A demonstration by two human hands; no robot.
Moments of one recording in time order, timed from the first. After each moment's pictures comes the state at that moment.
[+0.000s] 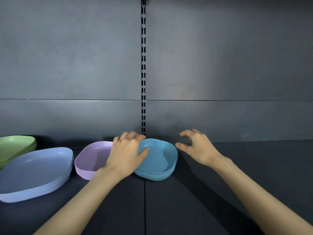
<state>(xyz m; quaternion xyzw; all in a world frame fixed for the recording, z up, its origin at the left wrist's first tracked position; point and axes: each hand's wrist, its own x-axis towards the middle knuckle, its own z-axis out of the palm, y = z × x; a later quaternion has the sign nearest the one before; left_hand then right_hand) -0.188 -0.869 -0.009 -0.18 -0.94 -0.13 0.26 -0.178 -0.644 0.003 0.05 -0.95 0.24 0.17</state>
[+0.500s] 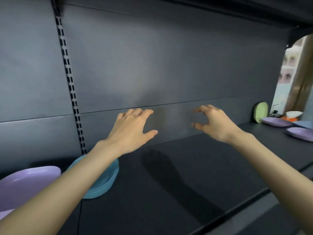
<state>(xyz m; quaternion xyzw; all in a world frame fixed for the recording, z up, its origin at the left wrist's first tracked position) -0.159 -0.714 0.081 -0.40 -0.87 -0.13 0.27 -0.071 -0.480 0.083 -0.10 -0.95 0.13 0.28</state>
